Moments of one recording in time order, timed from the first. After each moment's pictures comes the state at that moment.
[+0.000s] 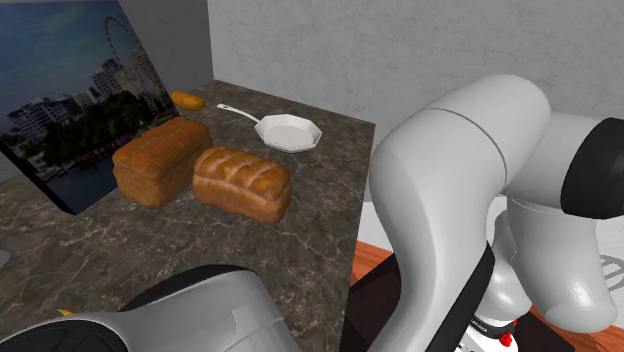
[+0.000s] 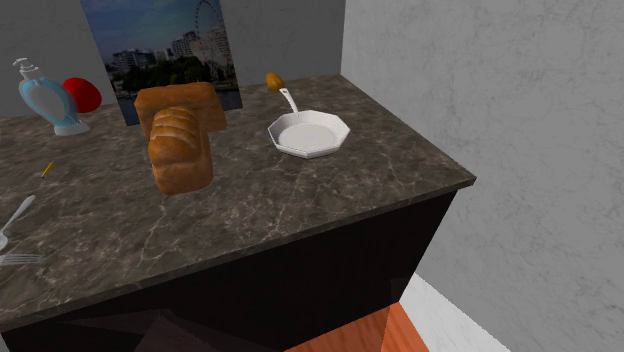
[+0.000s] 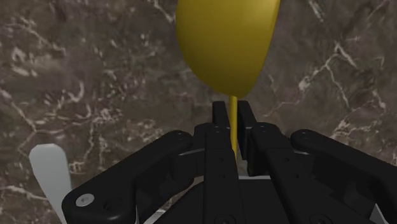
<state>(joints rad) 0.72 0.60 0.72 -1.57 -0.53 2.18 2.54</state>
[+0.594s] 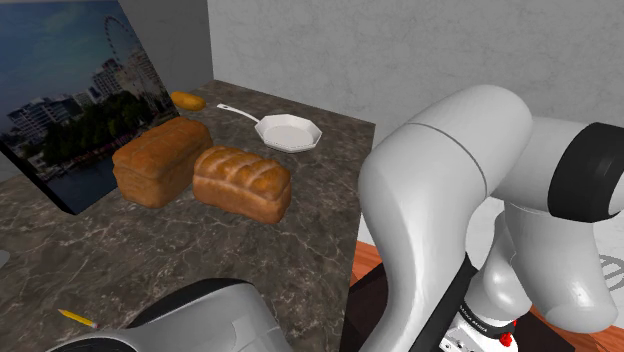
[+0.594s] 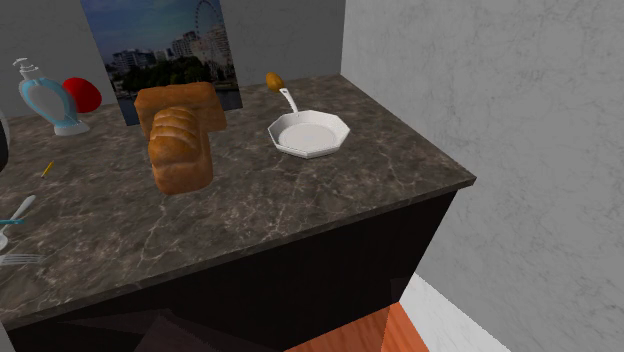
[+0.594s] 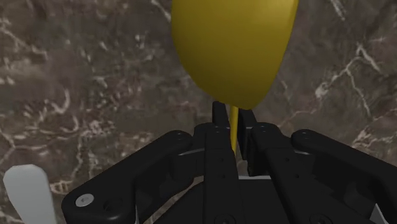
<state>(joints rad) 0.73 0.63 0.70 -1.59 -0.56 2.23 2.56</state>
